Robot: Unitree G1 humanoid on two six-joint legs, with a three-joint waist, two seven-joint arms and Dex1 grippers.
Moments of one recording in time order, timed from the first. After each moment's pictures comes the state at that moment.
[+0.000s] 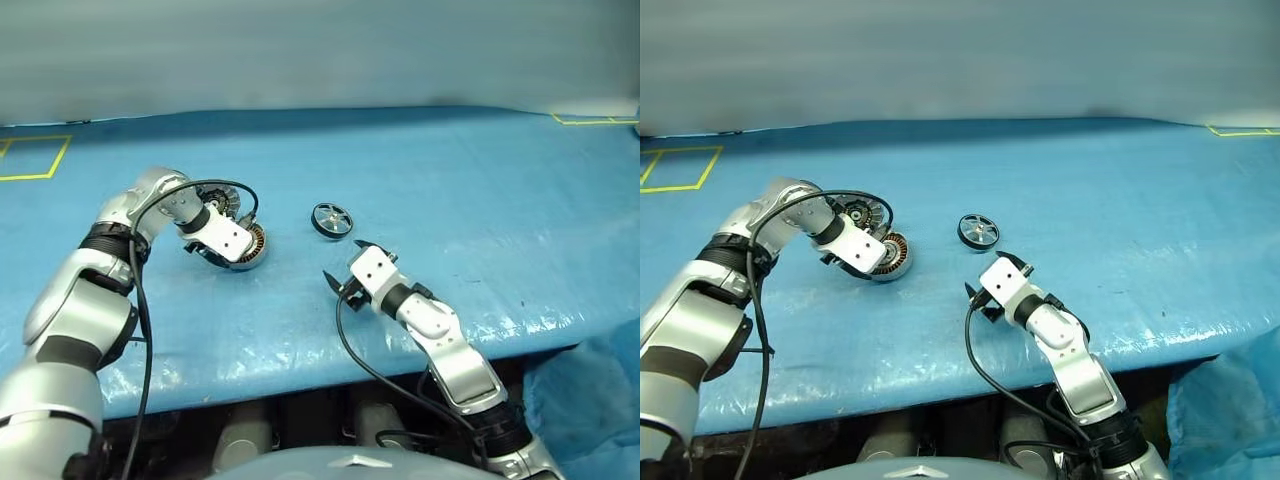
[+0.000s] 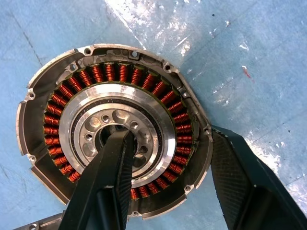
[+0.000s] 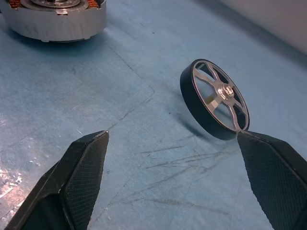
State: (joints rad) left arm -1.00 0.67 -0.54 0.88 0.43 -0.67 -1.39; right arm -0.08 -0.31 0.30 -0.27 -0.14 0.34 0.38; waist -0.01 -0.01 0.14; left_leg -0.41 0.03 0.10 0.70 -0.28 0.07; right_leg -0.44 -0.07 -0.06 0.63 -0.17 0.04
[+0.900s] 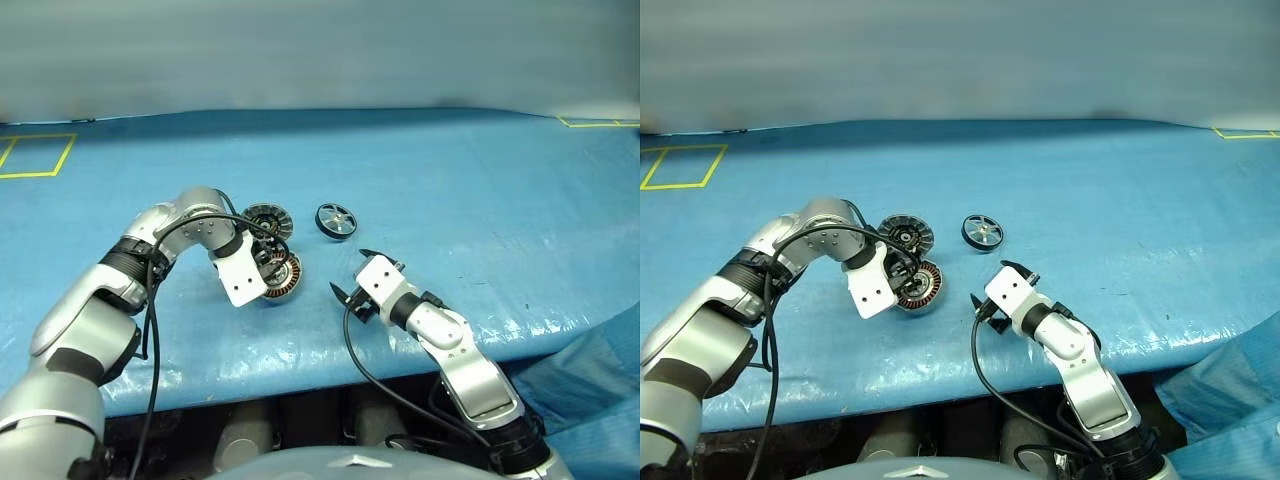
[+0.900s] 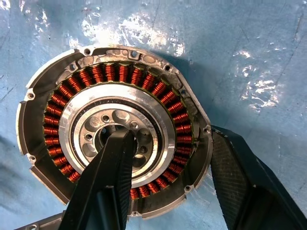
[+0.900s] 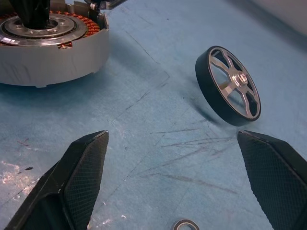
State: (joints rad) left arm -0.92 0.64 -0.64 0.61 0.38 -0.91 -1.43; right arm -0.02 -0.36 0.30 -0.37 -0.15 0.40 0.41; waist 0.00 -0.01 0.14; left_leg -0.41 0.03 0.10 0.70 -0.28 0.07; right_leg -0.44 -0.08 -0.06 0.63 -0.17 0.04
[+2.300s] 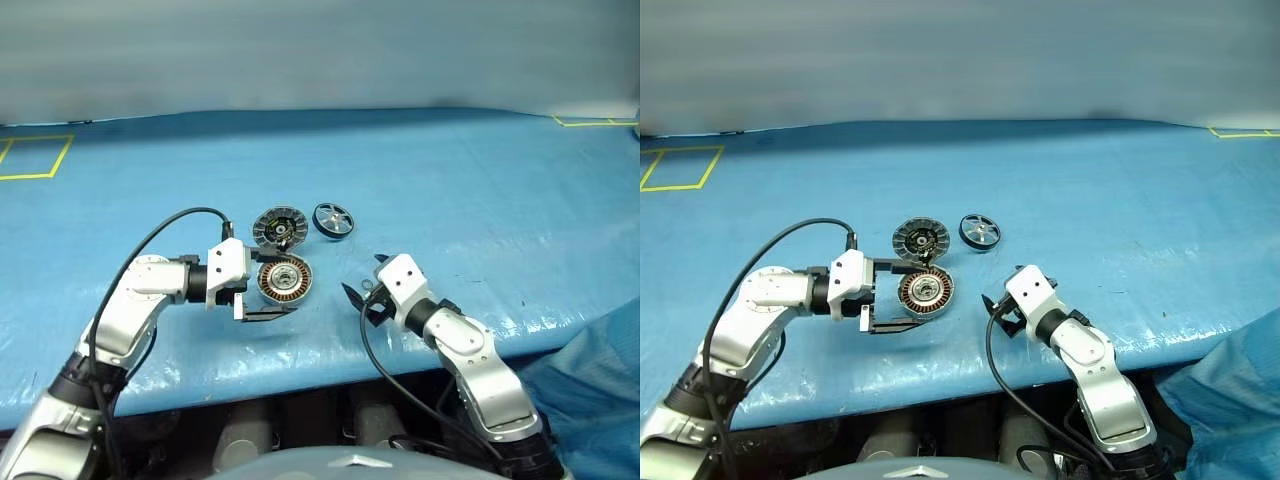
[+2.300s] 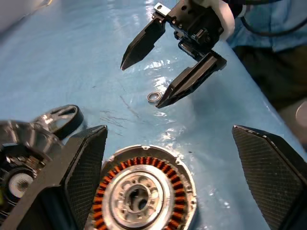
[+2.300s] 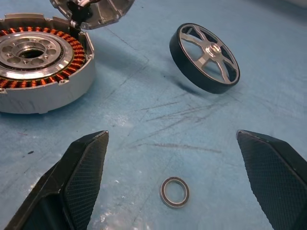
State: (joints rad) left arm -0.20 0.67 -0.20 -0.16 -0.36 0.12 -1.08; right arm 0.06 -0.34 0.18 -0.45 -0.03 0.51 0.42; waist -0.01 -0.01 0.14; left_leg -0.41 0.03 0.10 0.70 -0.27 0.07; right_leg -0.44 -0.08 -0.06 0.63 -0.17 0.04
